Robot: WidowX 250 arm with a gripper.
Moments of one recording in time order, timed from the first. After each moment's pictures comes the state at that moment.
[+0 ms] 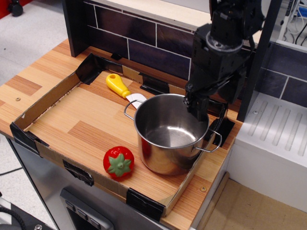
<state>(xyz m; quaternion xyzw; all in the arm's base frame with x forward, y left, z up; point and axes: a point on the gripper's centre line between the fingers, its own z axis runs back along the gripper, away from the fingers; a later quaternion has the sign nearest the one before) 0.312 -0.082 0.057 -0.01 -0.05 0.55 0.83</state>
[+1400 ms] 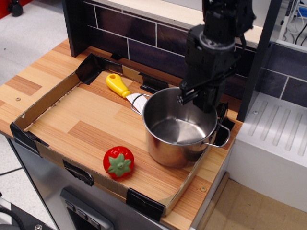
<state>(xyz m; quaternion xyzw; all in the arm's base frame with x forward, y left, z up) 0.311 -0.078 0.061 -0.02 -0.03 0.56 0.83</state>
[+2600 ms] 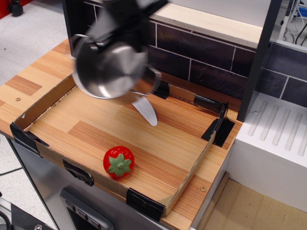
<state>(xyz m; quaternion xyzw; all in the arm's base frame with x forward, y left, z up) 0.288 0.039 0.137 -0.11 -0.26 0.50 0.82</state>
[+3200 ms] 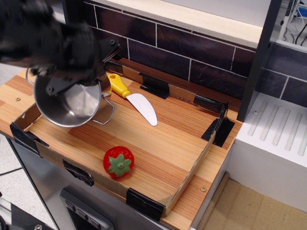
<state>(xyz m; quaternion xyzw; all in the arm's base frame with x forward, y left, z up) 0.262 0.074 0.085 -0.07 -0.39 0.48 0.78</state>
